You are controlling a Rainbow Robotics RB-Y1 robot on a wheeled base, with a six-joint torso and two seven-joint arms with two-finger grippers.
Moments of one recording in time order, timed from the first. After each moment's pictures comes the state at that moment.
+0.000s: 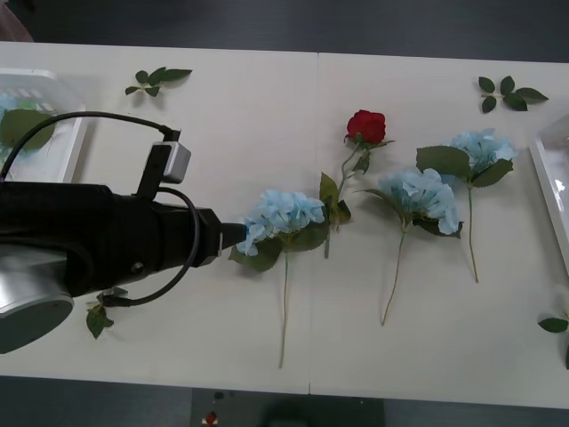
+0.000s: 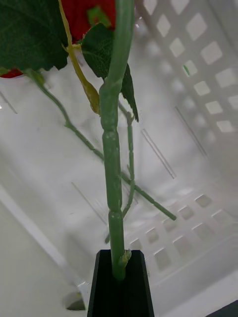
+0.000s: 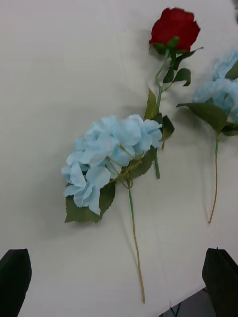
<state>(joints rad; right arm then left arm) -0.29 -0.92 -0.53 -1.20 -0.73 1.45 1.50 -0.23 0.82 -0.39 -2.42 0.68 1.23 -0.83</state>
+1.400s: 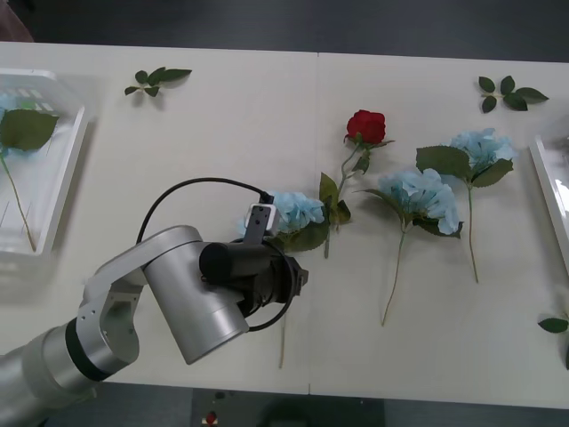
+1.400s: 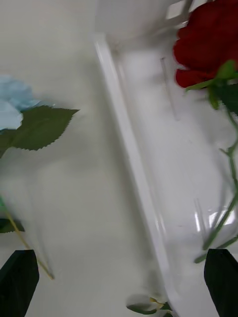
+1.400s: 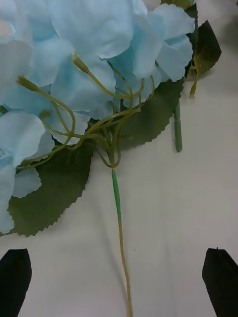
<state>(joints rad) -0.40 -0.83 -0.31 -1.47 -0.78 1.56 1.50 -0.40 0.48 -0.83 -1.99 0.27 1.26 -0.69</state>
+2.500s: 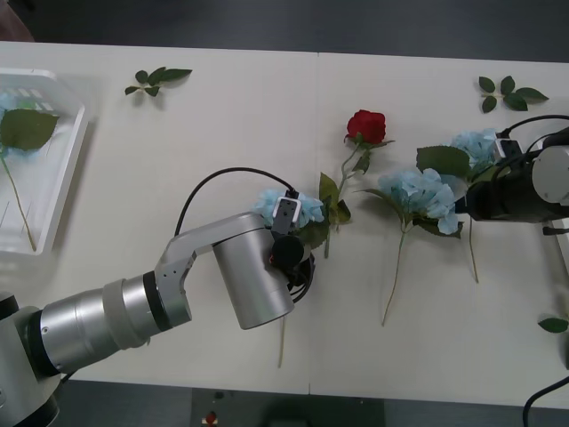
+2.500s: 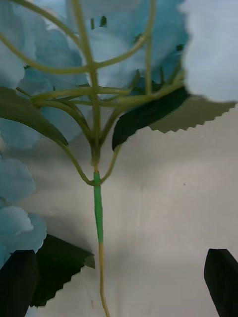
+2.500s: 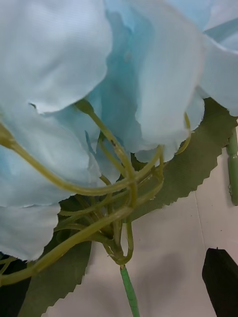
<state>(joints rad) -0.40 -0.56 -0.04 -1.46 -0.53 1.32 1.51 -0.67 0.38 -1.03 -1.59 0.24 1.19 -0.61</state>
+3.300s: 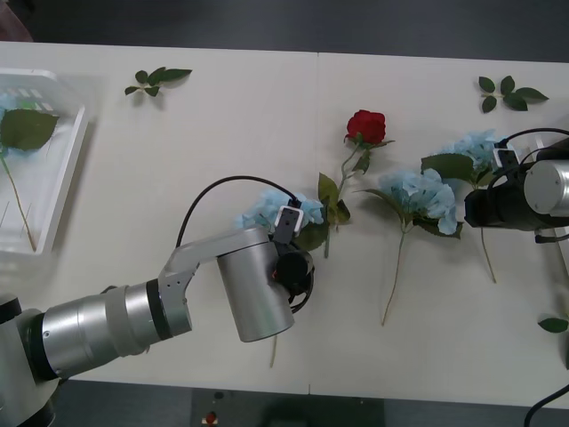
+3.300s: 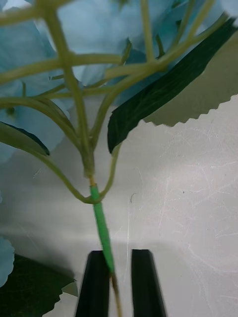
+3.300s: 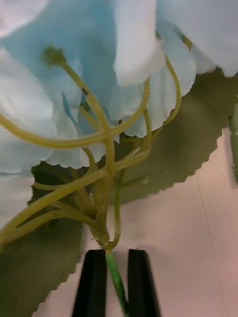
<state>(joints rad) -0.40 -0.56 -0.02 -1.37 -0.53 1.22 1.51 -0.67 0.39 -1.08 -1.59 0.22 1.18 -0.59</state>
